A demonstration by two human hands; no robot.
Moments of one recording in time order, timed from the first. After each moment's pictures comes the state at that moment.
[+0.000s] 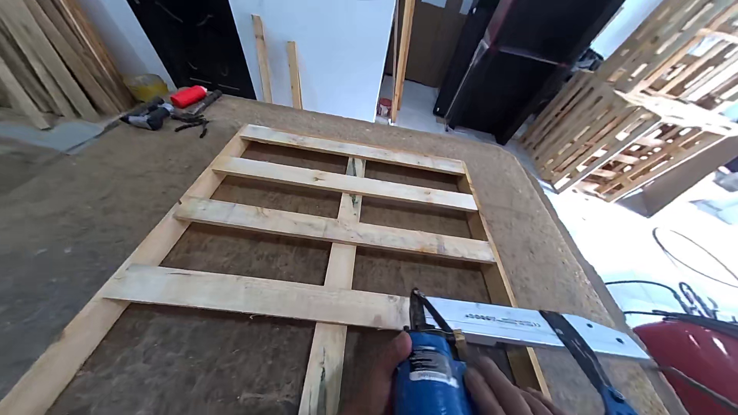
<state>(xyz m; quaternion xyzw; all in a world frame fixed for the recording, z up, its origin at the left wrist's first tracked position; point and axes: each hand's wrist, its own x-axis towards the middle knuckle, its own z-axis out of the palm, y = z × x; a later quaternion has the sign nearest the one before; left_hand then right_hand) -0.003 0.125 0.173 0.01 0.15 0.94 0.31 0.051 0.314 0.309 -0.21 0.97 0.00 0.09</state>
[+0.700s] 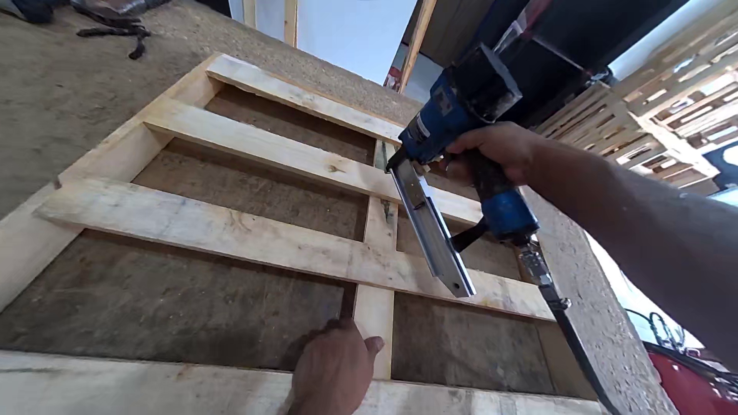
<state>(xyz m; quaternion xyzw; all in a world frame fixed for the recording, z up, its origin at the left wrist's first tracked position) -0.222 -0.001 0.057 -0.08 0.90 0.18 0.38 -0.499 0.173 0.232 0.11 0.87 -0.43 0.22</state>
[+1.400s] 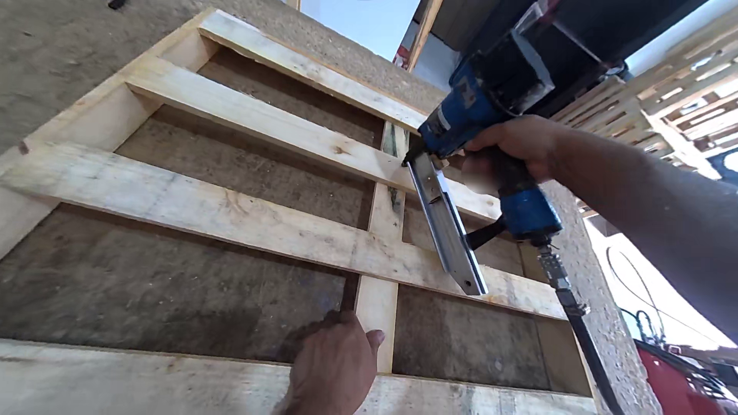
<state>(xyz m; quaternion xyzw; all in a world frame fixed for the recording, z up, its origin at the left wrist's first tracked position) -0.217 -0.001 0.057 -0.07 0.91 0.17 0.37 -0.505 0.178 0.220 0.15 0.89 -0.36 0.23</state>
